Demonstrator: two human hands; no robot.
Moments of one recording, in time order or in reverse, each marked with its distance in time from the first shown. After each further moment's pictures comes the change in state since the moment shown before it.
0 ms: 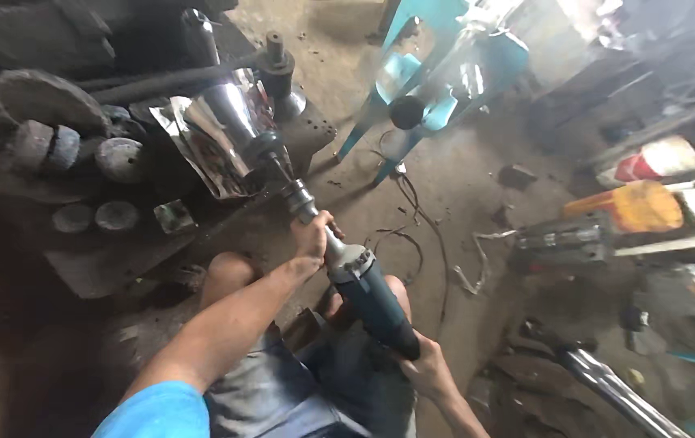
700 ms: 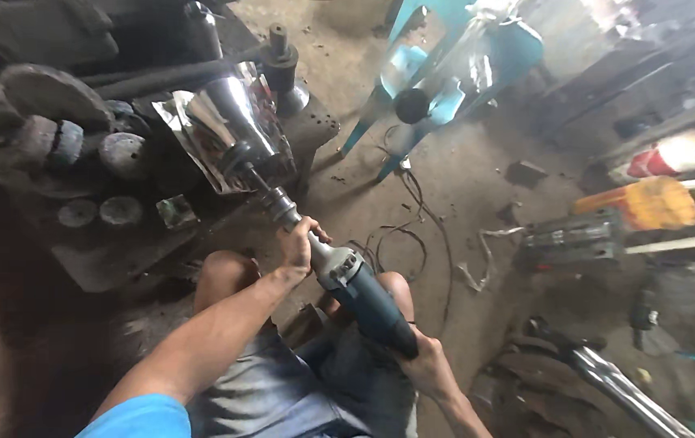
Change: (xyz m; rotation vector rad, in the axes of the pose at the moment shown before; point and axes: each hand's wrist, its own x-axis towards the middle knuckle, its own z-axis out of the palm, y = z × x) left_hand -0.006 -0.010 -0.029 -0.124 0.017 0.129; right_hand -0.001 0.003 0.005 -0.128 -0.002 -0.067
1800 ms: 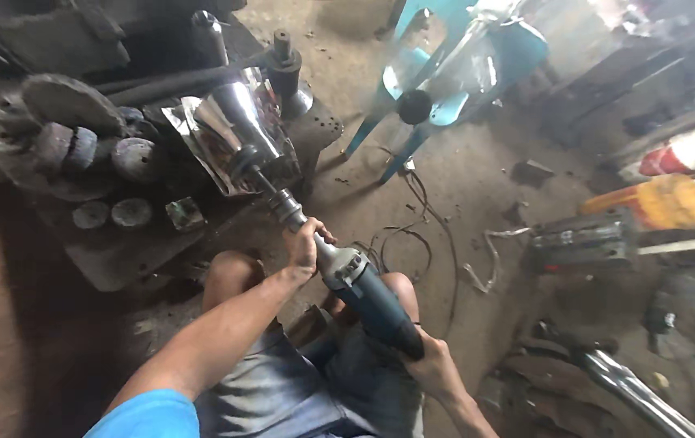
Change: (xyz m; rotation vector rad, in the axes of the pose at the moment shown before) left_hand 0.001 -0.001 0.000 0.009 -0.011 -0.008; right_hand -0.003 -0.002 -0.001 0.015 0.010 0.002
